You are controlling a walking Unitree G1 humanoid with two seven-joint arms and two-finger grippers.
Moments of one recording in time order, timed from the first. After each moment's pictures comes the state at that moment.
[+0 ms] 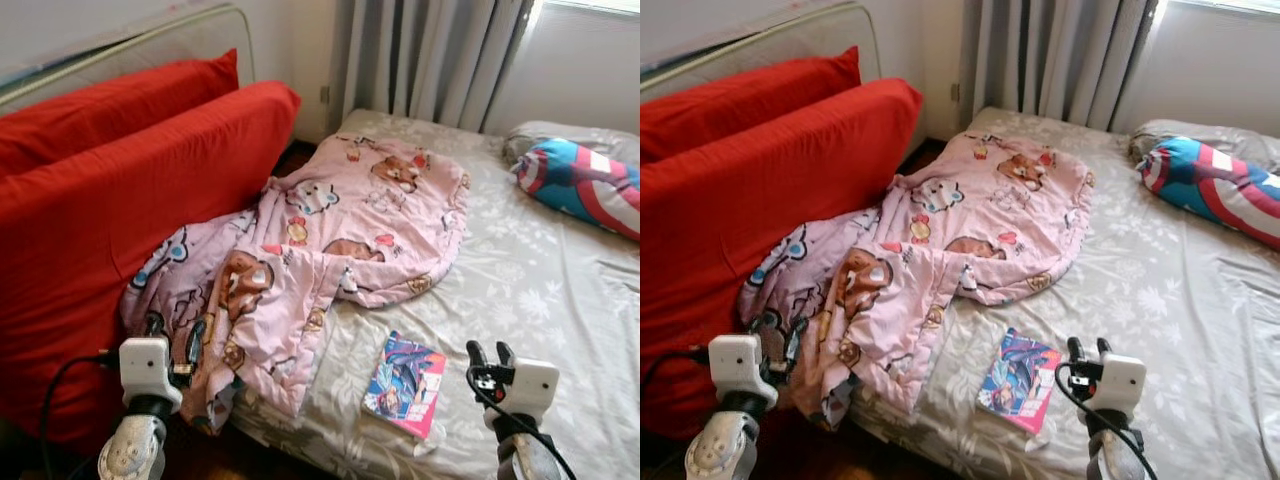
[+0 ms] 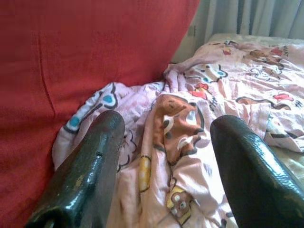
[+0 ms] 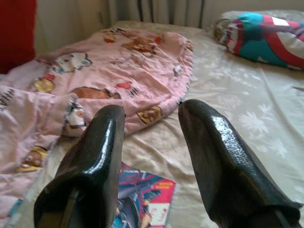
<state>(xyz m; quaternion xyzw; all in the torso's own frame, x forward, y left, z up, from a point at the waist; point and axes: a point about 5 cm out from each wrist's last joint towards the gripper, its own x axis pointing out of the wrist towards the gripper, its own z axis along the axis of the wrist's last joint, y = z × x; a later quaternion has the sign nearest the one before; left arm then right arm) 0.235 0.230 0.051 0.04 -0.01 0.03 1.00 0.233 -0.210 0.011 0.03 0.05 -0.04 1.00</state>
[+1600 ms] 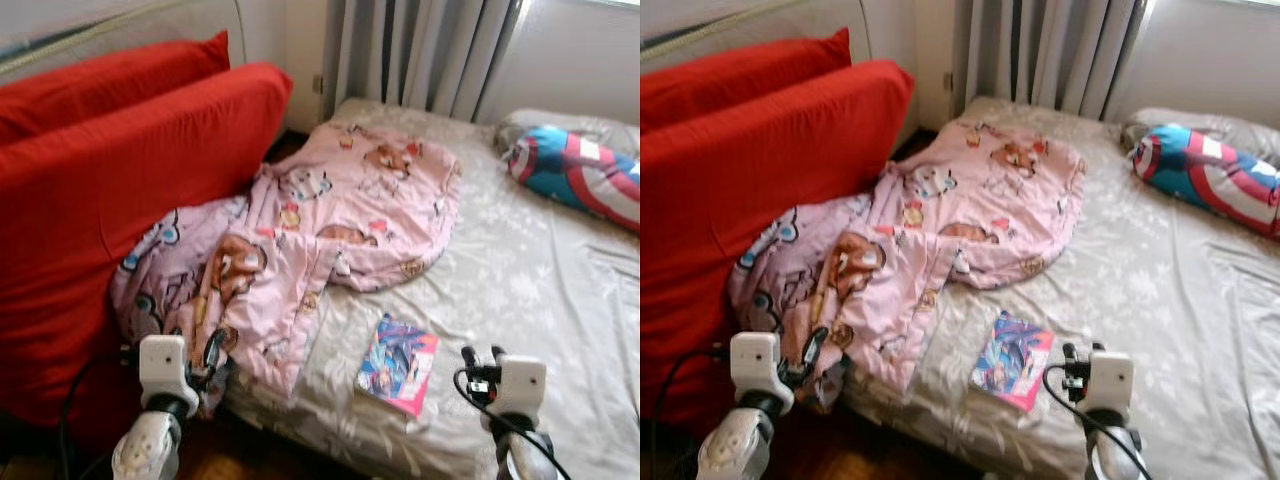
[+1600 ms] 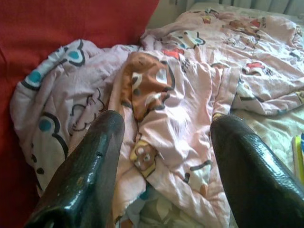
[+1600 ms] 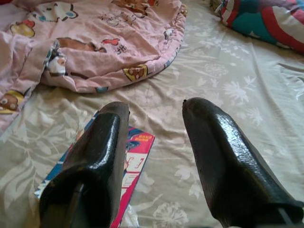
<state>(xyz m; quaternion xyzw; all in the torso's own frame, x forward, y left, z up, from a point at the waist) 0.239 0.209 0.055 0.02 0.03 0.00 1.00 0.229 -0.208 0.011 -0.02 0.10 -0.05 0.99</state>
